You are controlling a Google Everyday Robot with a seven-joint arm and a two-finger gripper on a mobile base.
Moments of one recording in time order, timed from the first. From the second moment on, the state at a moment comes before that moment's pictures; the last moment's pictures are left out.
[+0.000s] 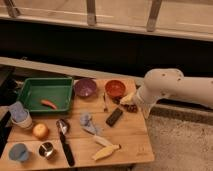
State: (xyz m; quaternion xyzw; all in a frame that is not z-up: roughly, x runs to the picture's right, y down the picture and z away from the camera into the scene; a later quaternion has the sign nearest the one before) arm 0.153 0.095 0.697 -0.22 0.15 0.85 0.46
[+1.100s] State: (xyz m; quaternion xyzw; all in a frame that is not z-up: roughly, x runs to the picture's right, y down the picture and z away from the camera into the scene) arm 0.121 0.085 0.701 -0.23 0.16 0.81 0.51
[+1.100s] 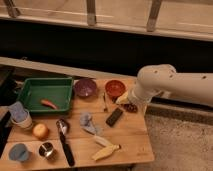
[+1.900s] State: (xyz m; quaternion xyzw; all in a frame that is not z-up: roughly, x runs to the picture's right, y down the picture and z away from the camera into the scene) arm -0.040 0.076 0.722 -0.31 0.15 0.72 0.60
